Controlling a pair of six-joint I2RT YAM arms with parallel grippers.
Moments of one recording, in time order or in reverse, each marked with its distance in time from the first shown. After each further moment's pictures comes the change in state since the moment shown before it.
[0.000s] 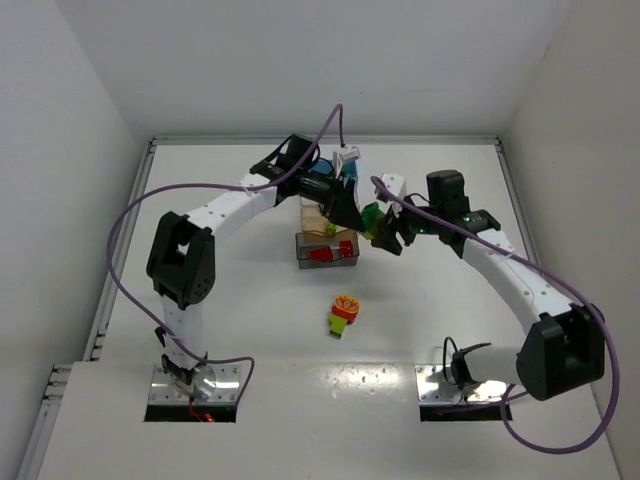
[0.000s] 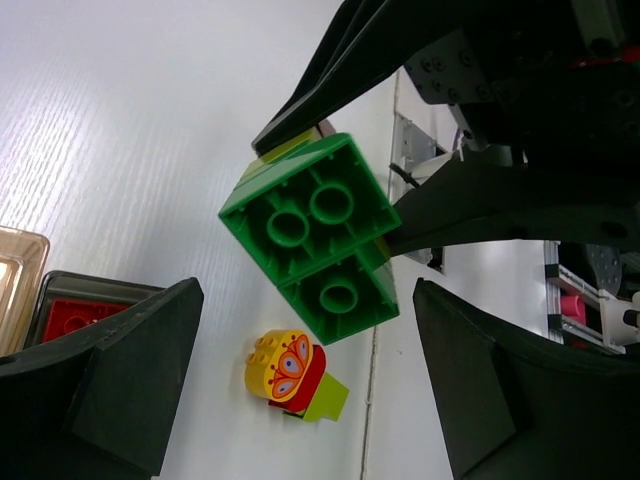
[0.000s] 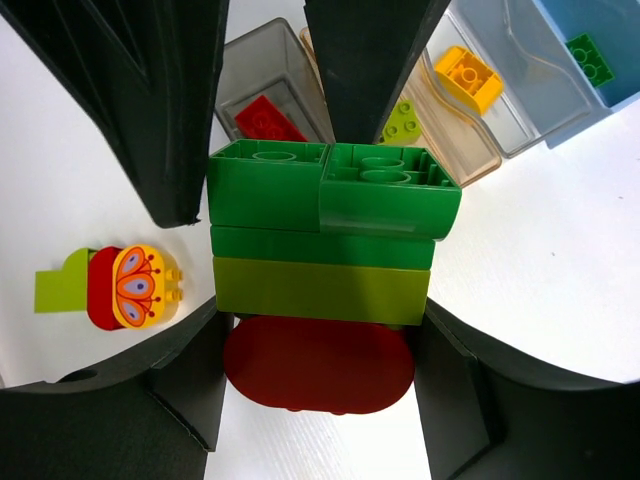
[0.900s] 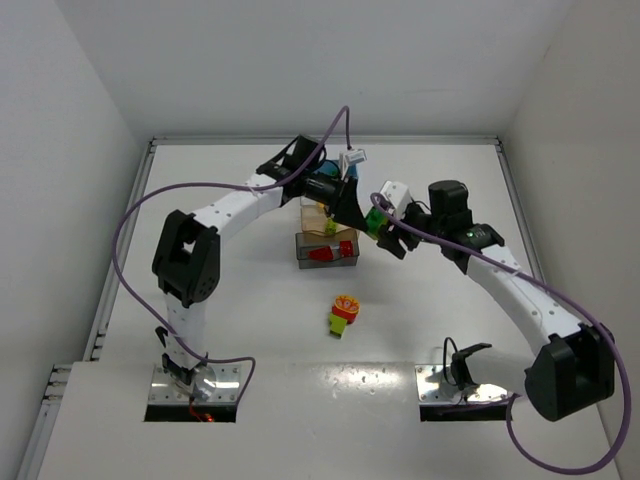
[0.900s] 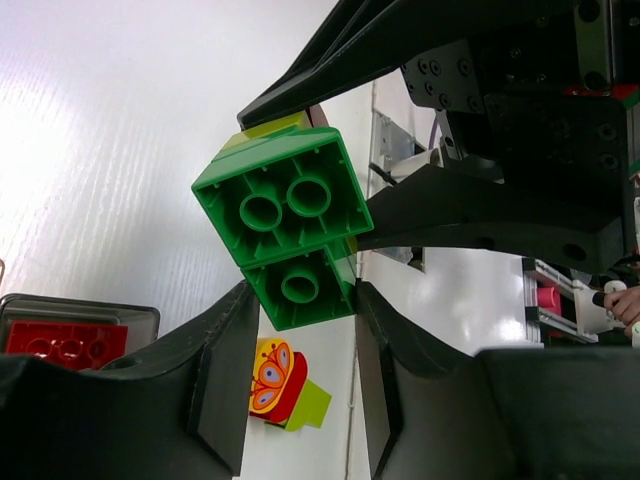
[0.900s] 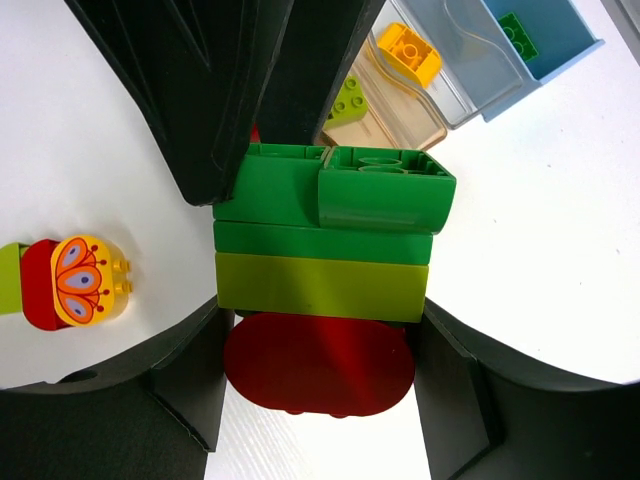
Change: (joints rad) left arm -0.014 0.031 0.035 -0.002 0.040 -0.030; right arm 0.043 -0.101 -0.090 0.069 0.175 -0.008
